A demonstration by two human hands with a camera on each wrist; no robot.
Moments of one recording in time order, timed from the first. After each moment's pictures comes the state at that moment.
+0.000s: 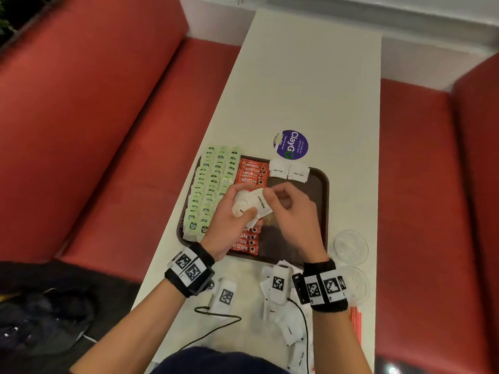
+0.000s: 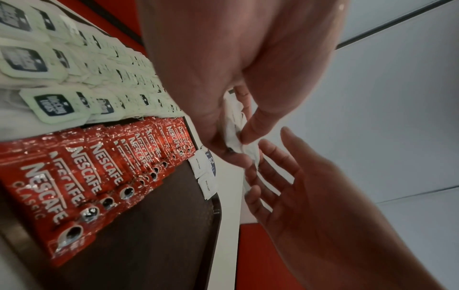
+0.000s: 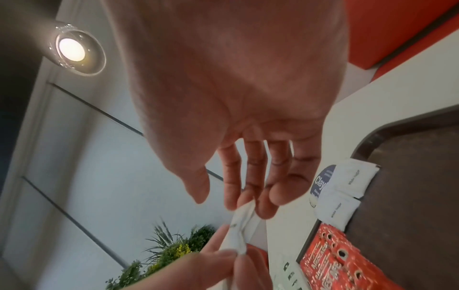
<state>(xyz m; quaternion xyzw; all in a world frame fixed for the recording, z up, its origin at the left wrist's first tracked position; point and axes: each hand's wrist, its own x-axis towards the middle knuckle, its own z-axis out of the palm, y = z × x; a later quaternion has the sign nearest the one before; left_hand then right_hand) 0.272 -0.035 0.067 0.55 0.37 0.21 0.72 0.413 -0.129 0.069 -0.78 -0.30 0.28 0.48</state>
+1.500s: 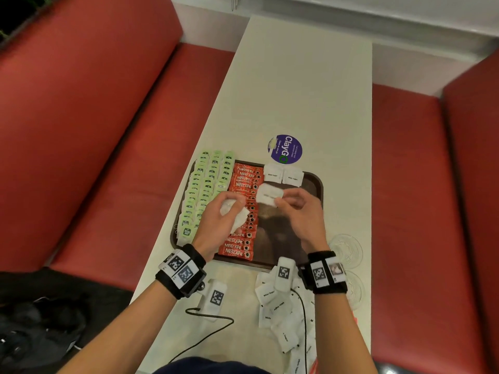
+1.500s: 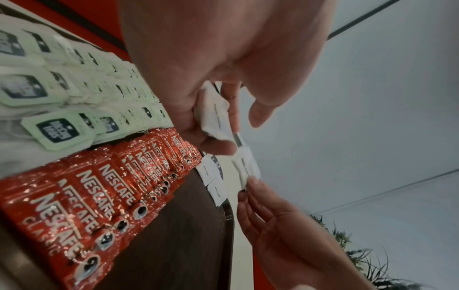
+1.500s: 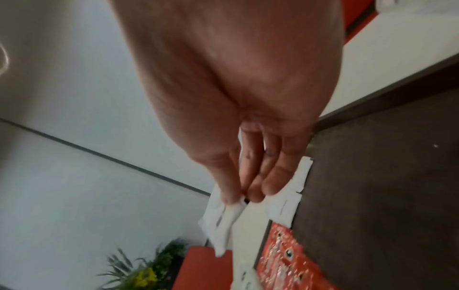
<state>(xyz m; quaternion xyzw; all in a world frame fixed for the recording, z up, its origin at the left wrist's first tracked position) 0.270 -0.019 0.052 0.55 0.44 0.17 0.69 0.458 -0.134 0.016 -0.77 -0.19 0.32 0.51</state>
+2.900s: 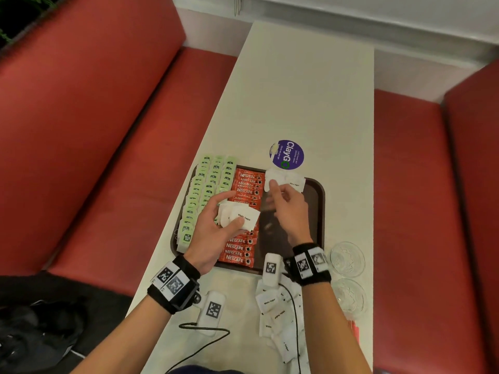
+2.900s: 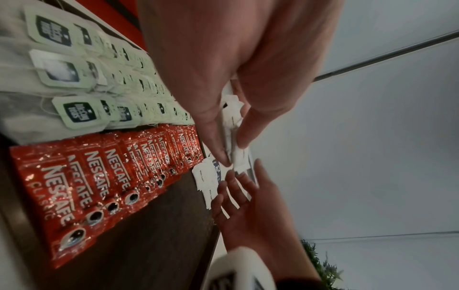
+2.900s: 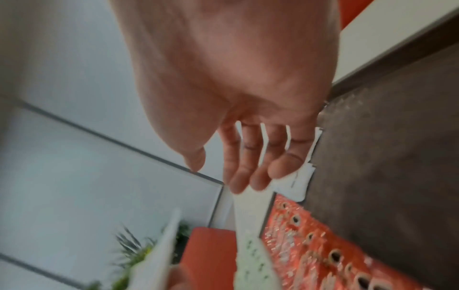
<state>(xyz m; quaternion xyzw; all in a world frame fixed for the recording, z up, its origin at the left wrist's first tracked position) 0.255 -0.020 0.047 0.47 0.38 0.24 0.76 0.446 -0.088 0.020 -0.80 -0.17 0.31 0.49</state>
